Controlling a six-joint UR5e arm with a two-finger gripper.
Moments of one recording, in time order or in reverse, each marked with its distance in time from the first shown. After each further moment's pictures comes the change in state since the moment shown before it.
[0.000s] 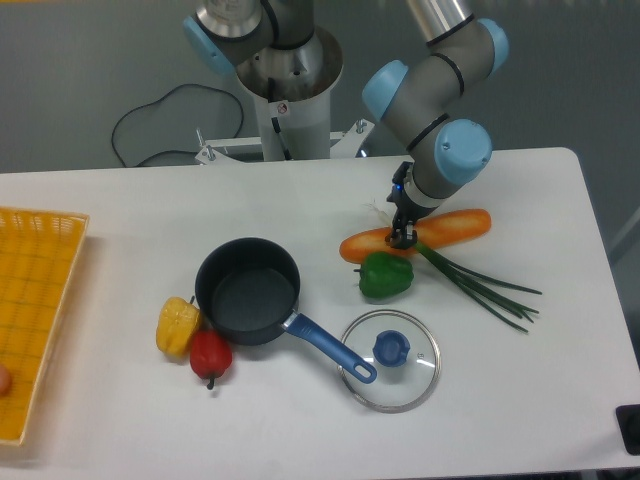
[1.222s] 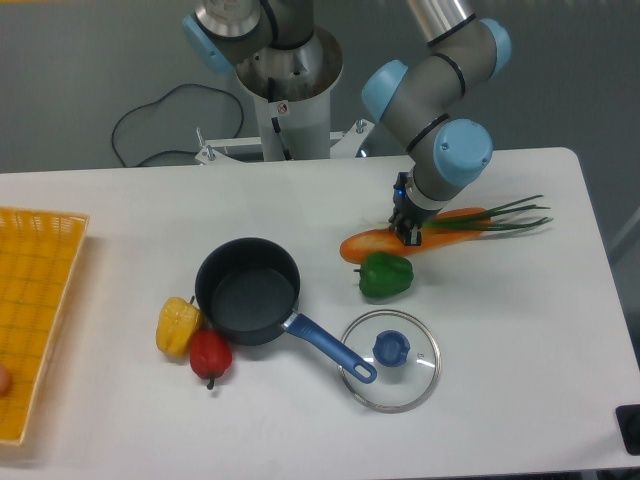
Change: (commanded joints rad) arm -0.034 0.000 0.063 -0.006 0.017 -0.179
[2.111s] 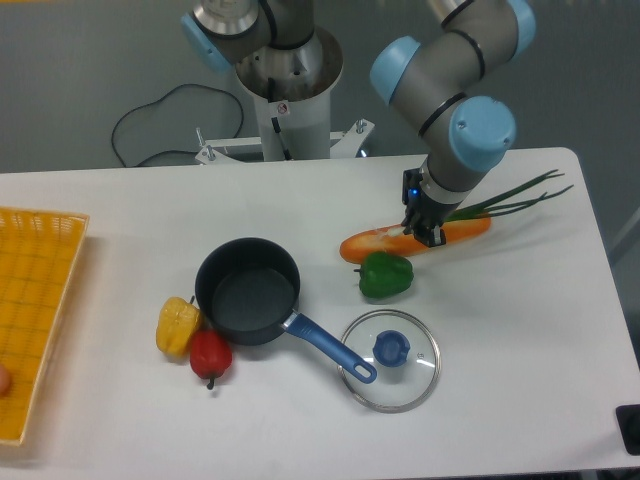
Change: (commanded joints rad) arm -0.008 0.043 0.219 -0.238 -0.089 -0.233
